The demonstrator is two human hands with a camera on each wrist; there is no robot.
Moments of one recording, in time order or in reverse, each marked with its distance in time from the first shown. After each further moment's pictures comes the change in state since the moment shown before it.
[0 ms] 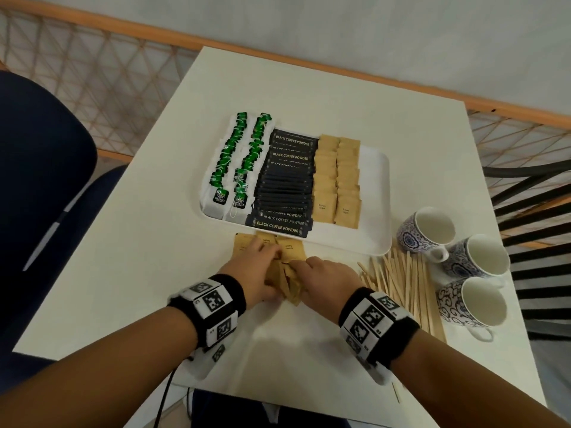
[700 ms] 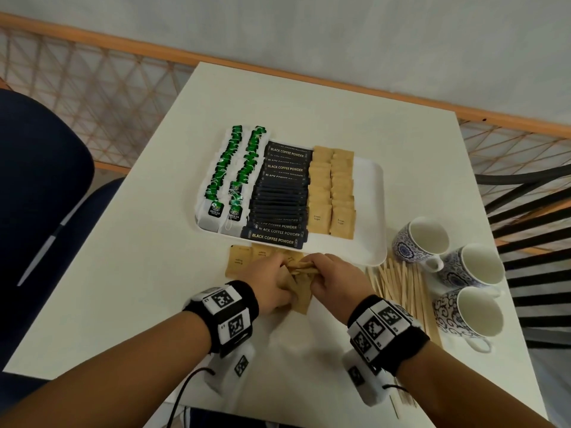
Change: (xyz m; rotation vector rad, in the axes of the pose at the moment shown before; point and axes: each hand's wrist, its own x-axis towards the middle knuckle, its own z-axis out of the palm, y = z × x) left_hand 0.017 0.023 0.005 -0.193 -0.035 -0.097; right_hand -0.004 0.028 0.000 0.471 0.210 0.163
